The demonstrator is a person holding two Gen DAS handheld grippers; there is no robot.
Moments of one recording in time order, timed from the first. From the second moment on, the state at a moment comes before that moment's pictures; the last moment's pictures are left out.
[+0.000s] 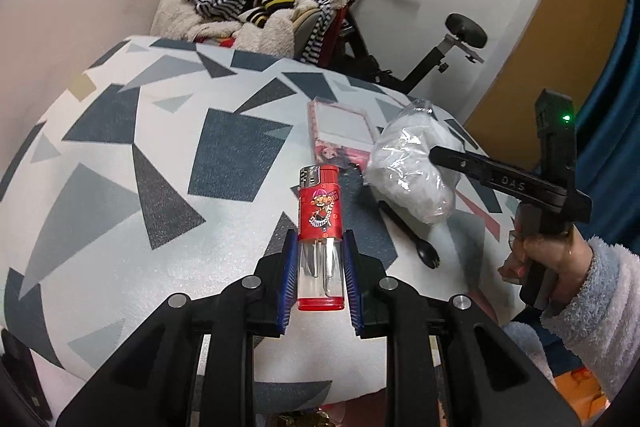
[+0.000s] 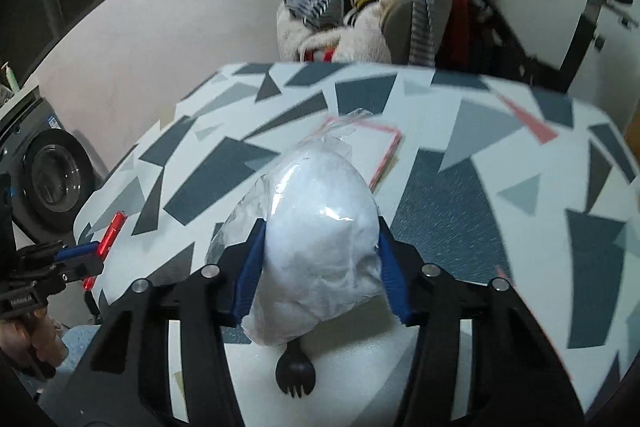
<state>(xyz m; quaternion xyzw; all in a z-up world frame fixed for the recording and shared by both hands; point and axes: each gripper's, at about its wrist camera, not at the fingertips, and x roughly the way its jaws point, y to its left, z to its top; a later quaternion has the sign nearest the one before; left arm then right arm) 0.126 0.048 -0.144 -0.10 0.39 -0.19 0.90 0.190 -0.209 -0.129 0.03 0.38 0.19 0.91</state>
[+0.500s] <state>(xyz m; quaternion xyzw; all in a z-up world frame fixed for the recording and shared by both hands) 0.060 0.029 -0.129 -0.03 0.38 -0.24 0.89 0.069 -0.224 -0.097 -0.01 0.32 0.21 0.92</state>
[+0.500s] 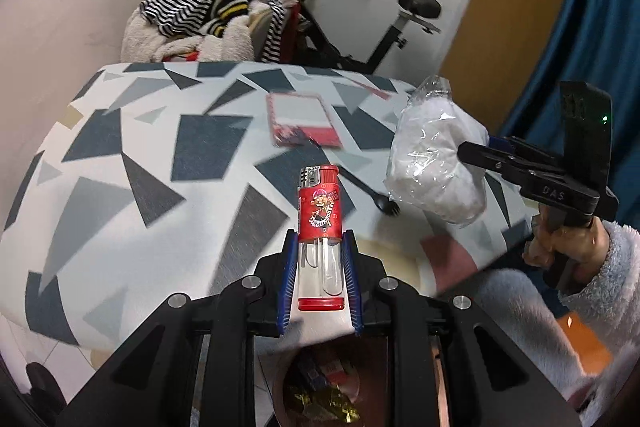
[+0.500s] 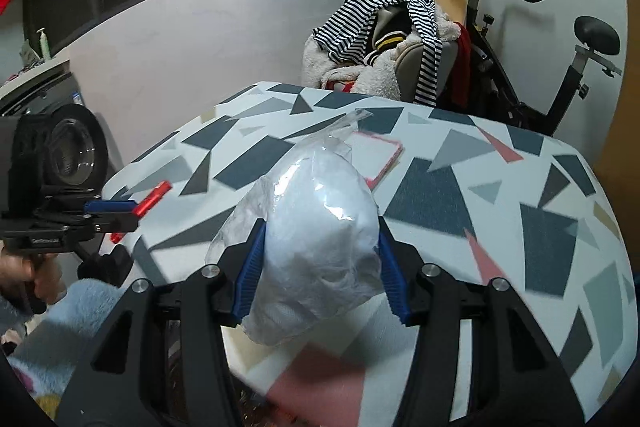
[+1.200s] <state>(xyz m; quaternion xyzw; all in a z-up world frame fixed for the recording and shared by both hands) -0.001 0.005 -0.198 -0.02 0.45 -0.28 0.85 -0.028 -0.239 -0.144 0.02 0.34 0.20 0.92</state>
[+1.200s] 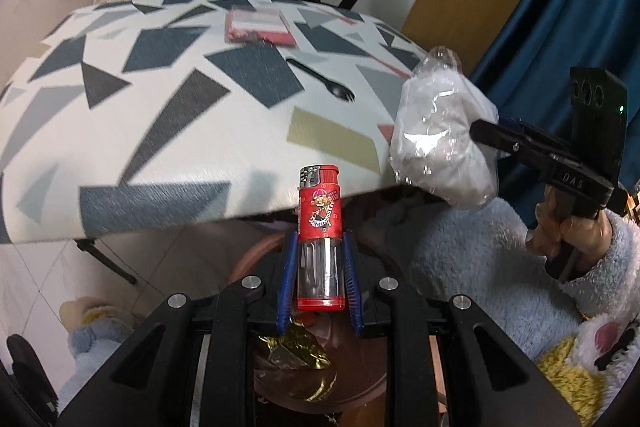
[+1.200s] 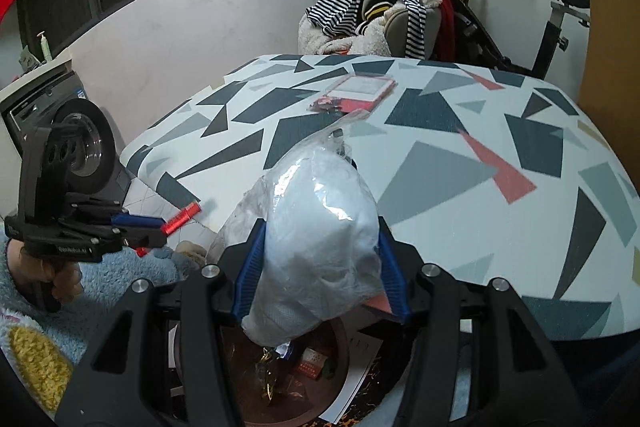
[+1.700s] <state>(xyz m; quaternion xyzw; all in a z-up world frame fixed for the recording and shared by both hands) -0.002 -0.008 -0.227 -0.02 0.49 -0.30 0.82 -0.032 -0.241 -0.155 0.03 0.35 0.20 0.91</state>
